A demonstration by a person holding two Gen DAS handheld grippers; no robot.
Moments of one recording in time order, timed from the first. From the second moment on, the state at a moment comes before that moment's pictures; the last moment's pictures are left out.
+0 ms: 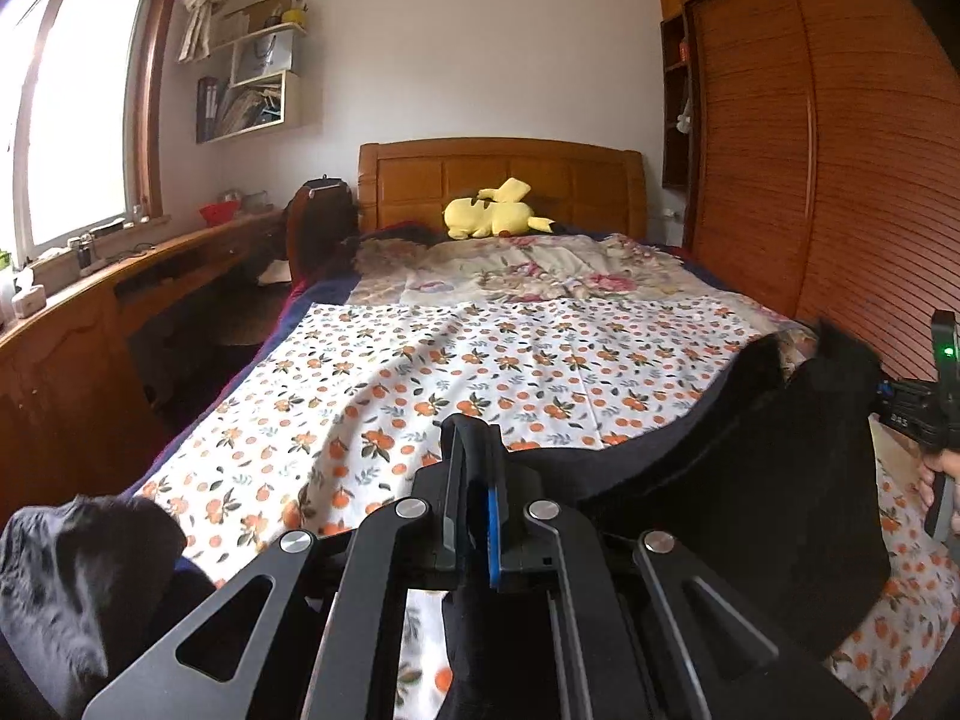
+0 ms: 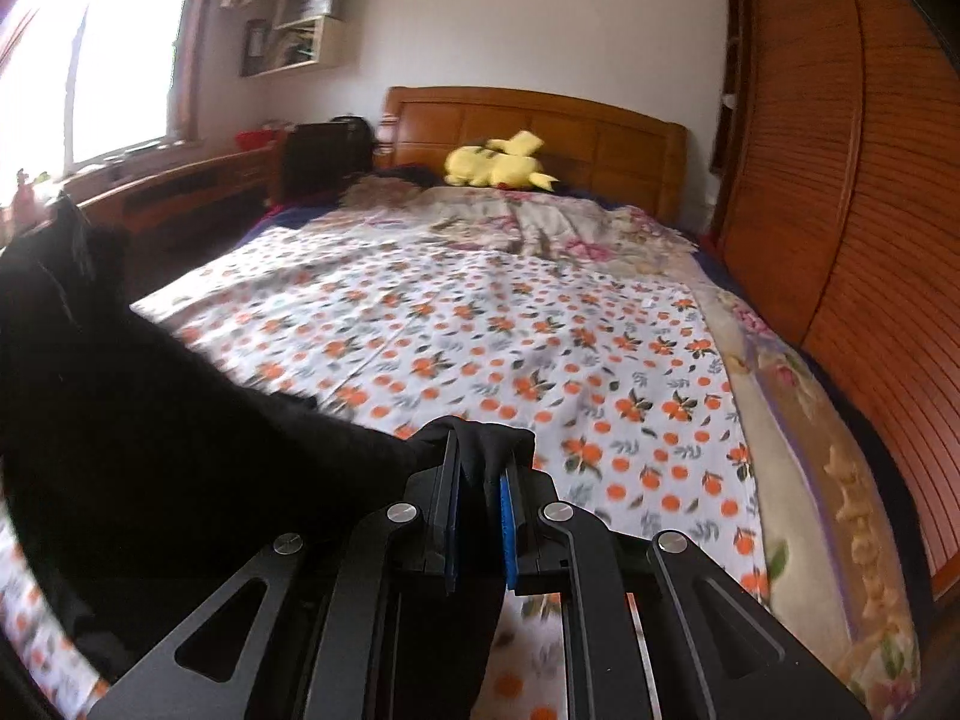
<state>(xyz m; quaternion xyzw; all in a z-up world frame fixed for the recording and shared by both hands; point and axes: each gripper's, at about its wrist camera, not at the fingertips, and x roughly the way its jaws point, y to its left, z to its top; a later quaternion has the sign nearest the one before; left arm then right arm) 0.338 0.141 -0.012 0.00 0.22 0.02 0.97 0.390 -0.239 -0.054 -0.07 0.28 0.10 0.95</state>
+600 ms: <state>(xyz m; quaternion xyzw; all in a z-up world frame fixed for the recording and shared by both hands) 0.385 0.145 -0.051 0.01 0.24 0.00 0.97 0.483 -0.211 -0.097 -0.07 0.30 0.02 0.95</state>
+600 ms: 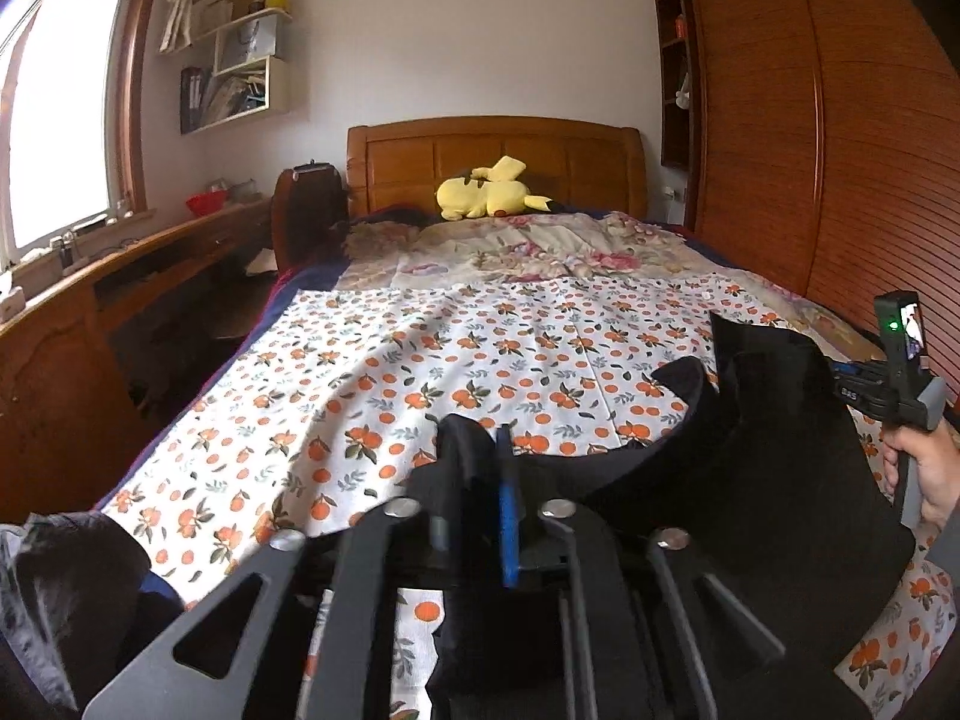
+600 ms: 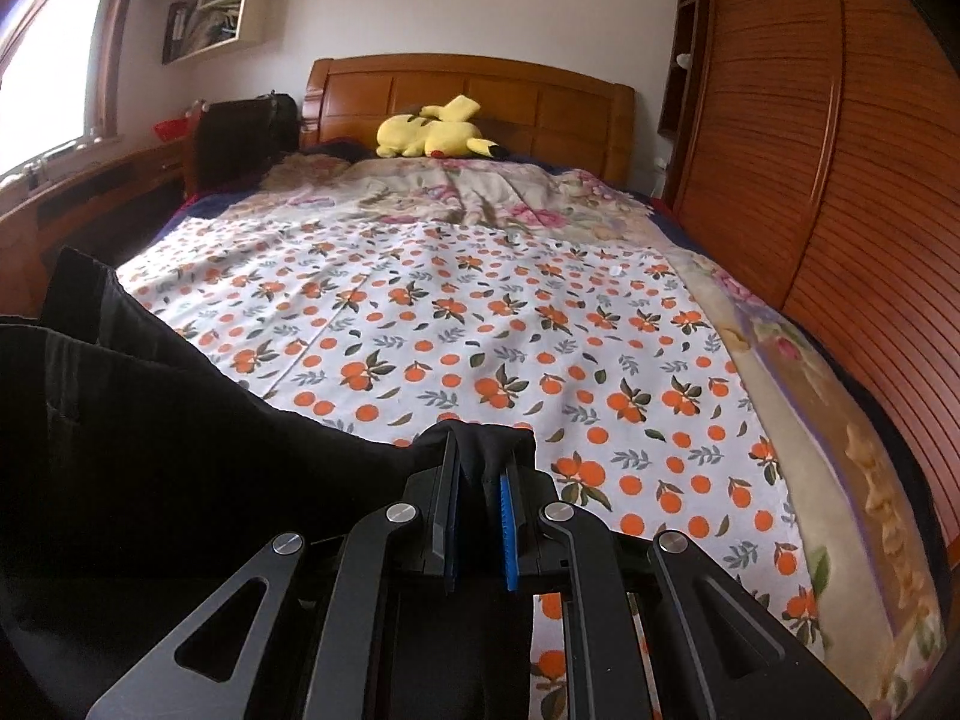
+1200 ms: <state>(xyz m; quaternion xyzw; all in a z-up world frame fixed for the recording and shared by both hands) 0.335 0.124 -0.133 0.00 0.29 -0.04 0.96 0.465 -0.190 -0.099 -0.09 0.30 0.03 0.95</state>
